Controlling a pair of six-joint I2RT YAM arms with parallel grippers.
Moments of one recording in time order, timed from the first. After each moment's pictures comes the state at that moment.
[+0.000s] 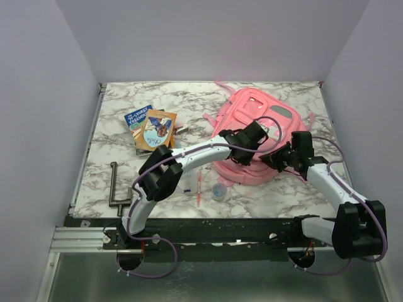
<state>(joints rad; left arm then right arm) -0.98 2.13 1.78 -0.62 -0.06 -0.31 0.08 1.19 0.62 -0.29 -0.27 1.15</state>
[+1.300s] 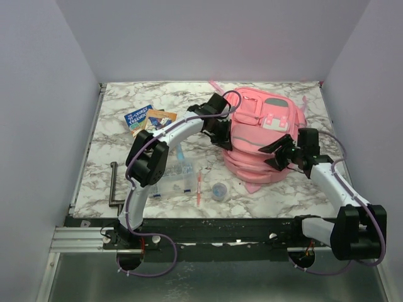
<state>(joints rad) -0.65 2.15 1.81 -0.70 0.46 -0.48 0.00 1.16 0.67 -0.32 -0.39 1.00</state>
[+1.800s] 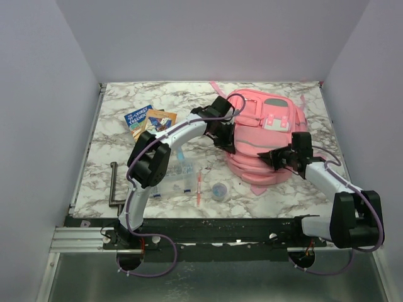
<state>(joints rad) -0.69 2.15 1.81 -0.70 0.49 -0.49 0.05 1.26 0.59 -0.18 -0.34 1.43</state>
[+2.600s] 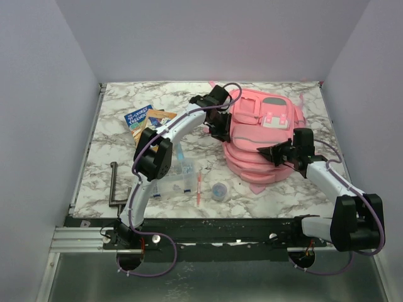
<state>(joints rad) -0.63 2.29 2.09 -0.87 0.36 -0.43 0.06 1.23 0.62 -0.17 -0.36 1.38</state>
